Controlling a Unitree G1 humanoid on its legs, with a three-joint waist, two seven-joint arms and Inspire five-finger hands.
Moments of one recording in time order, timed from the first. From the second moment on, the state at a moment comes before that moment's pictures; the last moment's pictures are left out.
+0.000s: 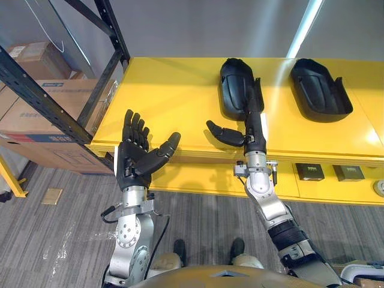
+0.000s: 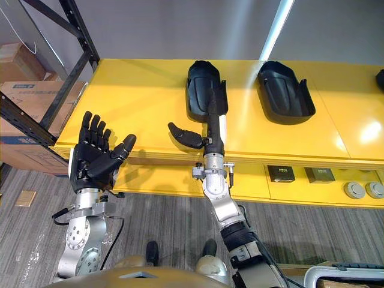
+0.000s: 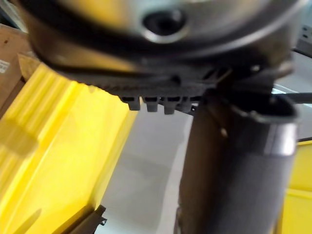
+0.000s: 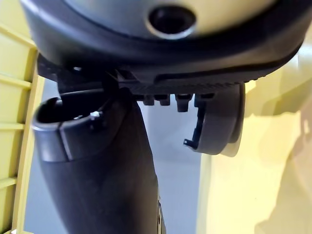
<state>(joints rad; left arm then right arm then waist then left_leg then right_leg) 0.27 0.12 -0.23 -0.24 -0.38 -0.39 0.26 -0.26 -0.16 0.25 0.25 -0.03 -0.28 -0.40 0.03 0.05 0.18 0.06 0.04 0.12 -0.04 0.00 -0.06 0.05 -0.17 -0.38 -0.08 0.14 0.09</state>
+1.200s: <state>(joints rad) 0.25 0.12 -0.19 -0.29 -0.35 -0.39 0.24 0.08 -0.15 0.18 -0.27 0.02 -0.39 -0.35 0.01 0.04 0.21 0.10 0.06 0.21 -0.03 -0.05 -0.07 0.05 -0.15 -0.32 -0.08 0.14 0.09</state>
